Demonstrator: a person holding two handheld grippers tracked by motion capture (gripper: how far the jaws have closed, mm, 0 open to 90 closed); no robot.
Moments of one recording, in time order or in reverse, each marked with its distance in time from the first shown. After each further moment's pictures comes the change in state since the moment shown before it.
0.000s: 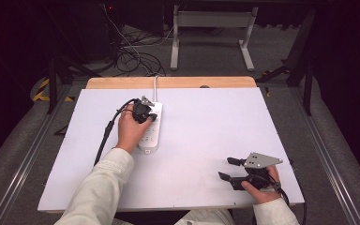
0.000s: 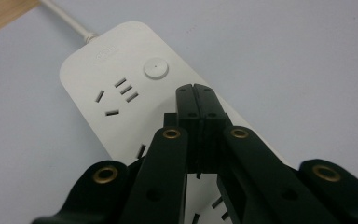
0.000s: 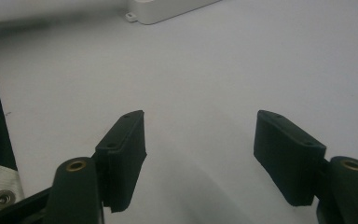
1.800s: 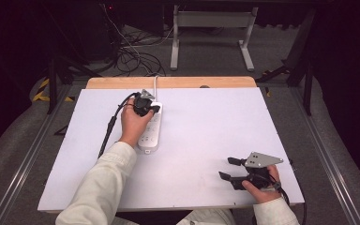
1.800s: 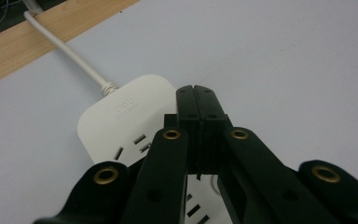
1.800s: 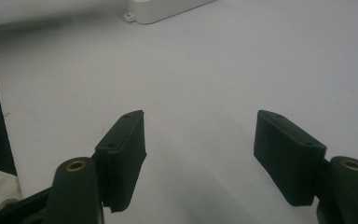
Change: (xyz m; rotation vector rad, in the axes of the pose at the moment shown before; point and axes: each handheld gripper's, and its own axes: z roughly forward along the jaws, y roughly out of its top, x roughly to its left) left arm 0.017 0.014 0.012 -0.119 -0.013 -0.045; right arm -0.003 -0.002 0.000 -0.003 0.004 0.014
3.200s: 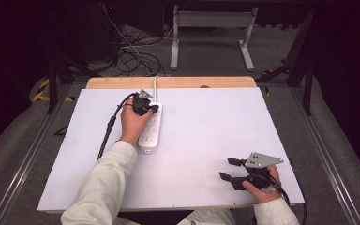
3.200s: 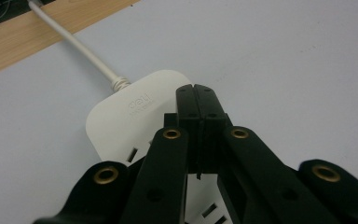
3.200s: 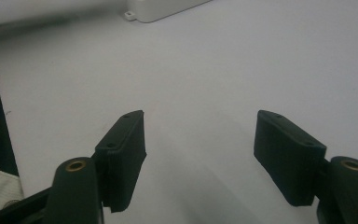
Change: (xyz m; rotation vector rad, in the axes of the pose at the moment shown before) left arm 0.010 -0.007 0.011 -0.011 -0.001 -0.033; right arm 0.000 -0.001 0.000 0.003 0.005 0.004
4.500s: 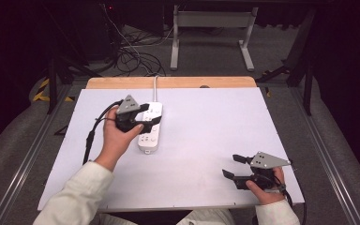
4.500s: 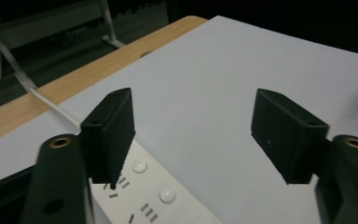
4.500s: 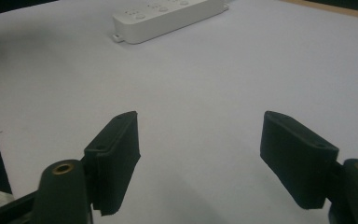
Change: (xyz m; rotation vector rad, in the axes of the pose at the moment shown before) left arm -0.064 -0.017 -0.136 -0.284 -0.099 0.125; right arm 0.002 0.005 -0.013 -0.067 -0.070 0.005
